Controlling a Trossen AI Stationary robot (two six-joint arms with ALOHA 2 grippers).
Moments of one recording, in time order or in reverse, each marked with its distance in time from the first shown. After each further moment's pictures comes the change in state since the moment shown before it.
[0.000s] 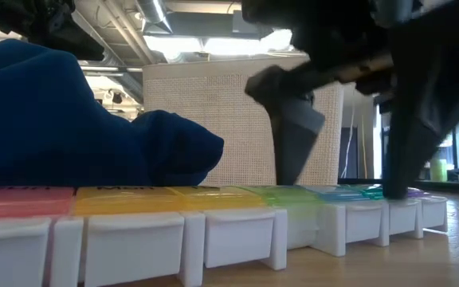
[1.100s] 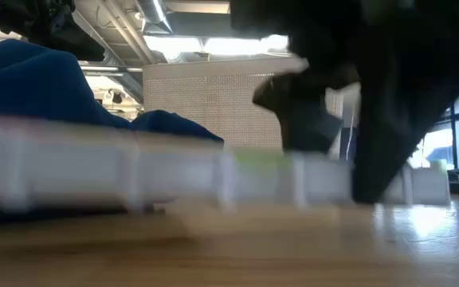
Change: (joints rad) left arm 0.000 0.000 0.000 0.000 -0.026 0.000; right arm 0.006 0.032 0.028 0.000 -0.003 0.179
